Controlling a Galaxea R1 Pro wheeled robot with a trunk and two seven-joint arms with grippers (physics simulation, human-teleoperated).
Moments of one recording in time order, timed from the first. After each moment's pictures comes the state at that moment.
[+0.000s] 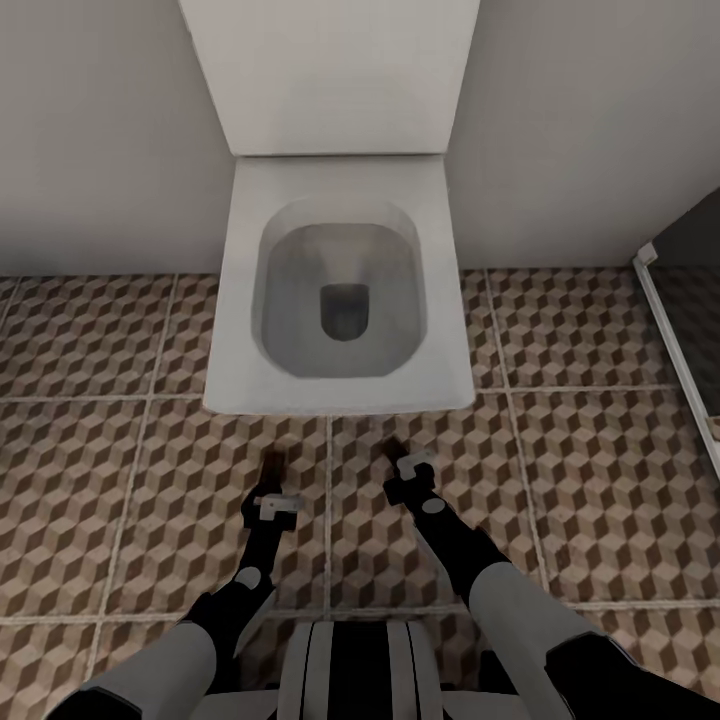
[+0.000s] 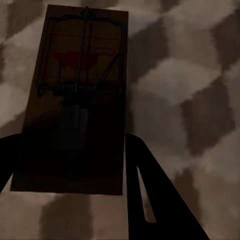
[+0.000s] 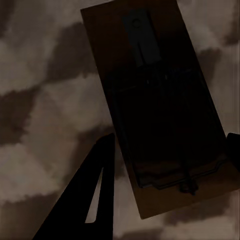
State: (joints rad) left arm -0.70 -0.08 -0.28 -0.33 0.00 -0.51 0.30; right arm -0.84 0.17 0.24 -0.43 0.15 0.02 -0.07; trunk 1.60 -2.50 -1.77
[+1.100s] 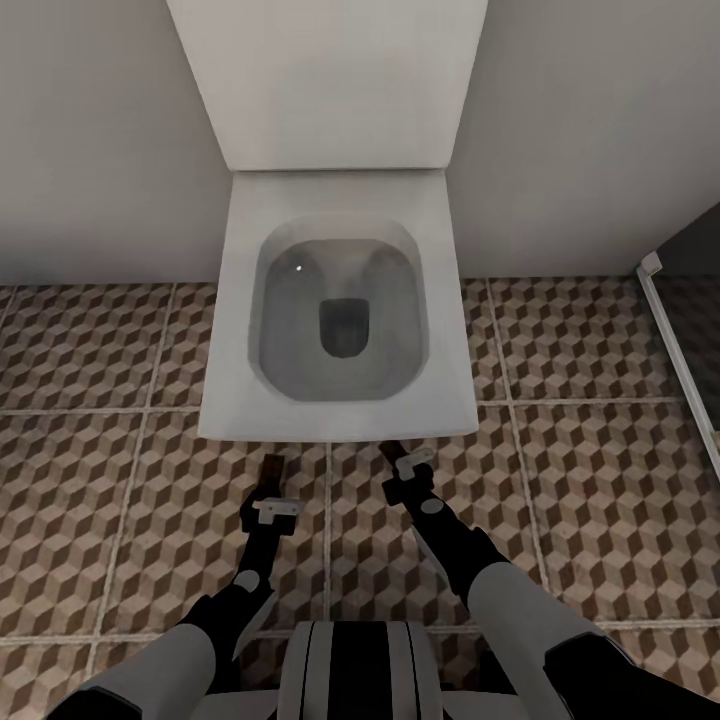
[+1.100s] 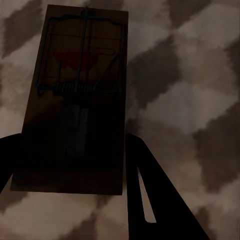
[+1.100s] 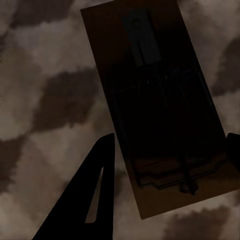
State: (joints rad) left arm -0.70 -0.08 -0.28 -0.31 0.00 -0.51 0.30; right arm -0.84 0.17 0.24 -0.43 0.15 0.02 -0.07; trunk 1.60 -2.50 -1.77
